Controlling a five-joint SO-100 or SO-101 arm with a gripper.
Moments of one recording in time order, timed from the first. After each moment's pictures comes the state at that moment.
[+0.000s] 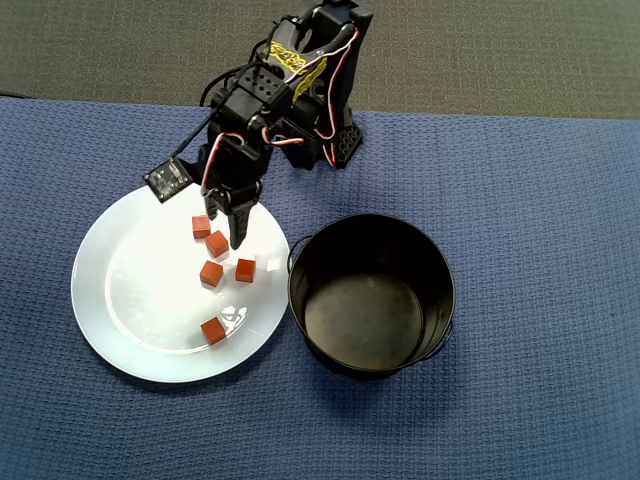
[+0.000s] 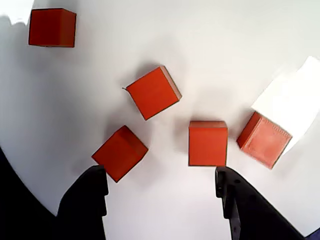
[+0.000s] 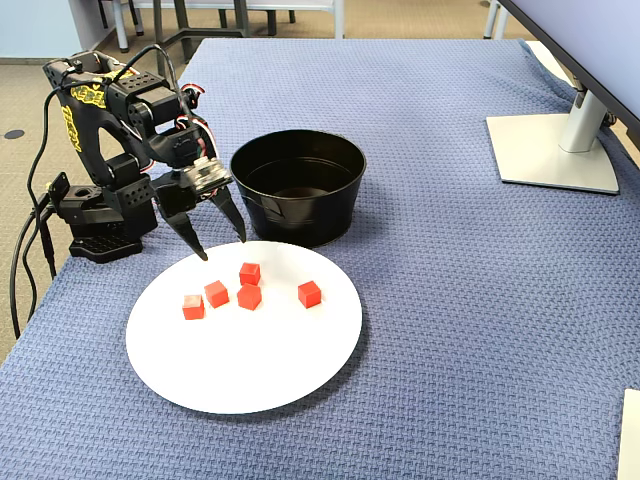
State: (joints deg) arm 36.7 113.4 117.4 62.7 -80.6
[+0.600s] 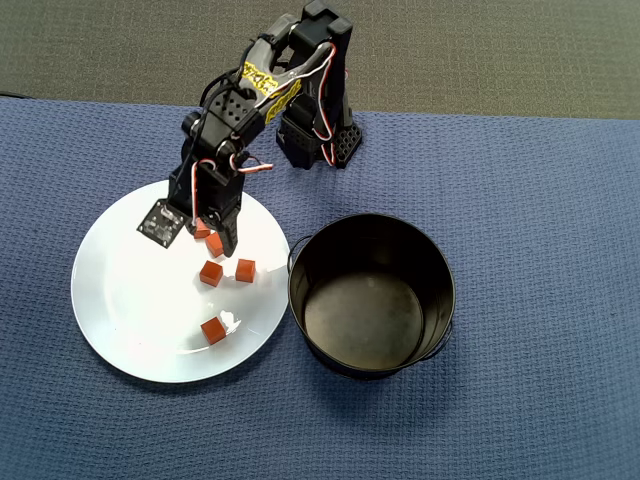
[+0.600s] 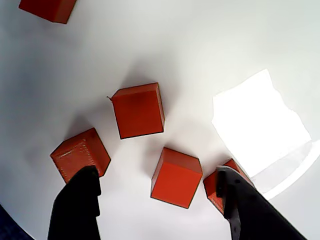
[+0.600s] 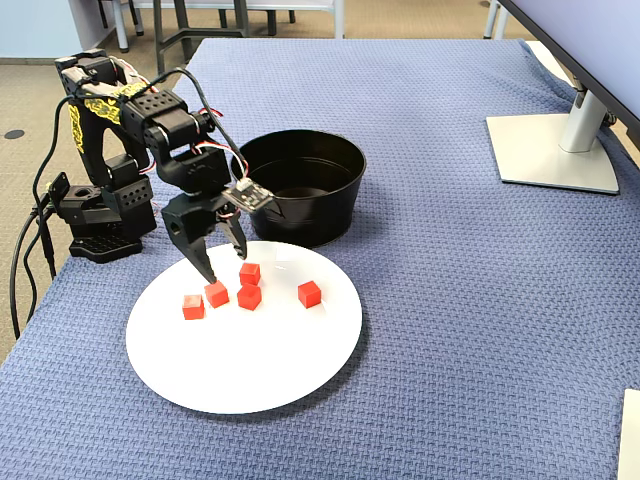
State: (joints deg) arm 38.8 96.5 106.9 61.8 -102.3
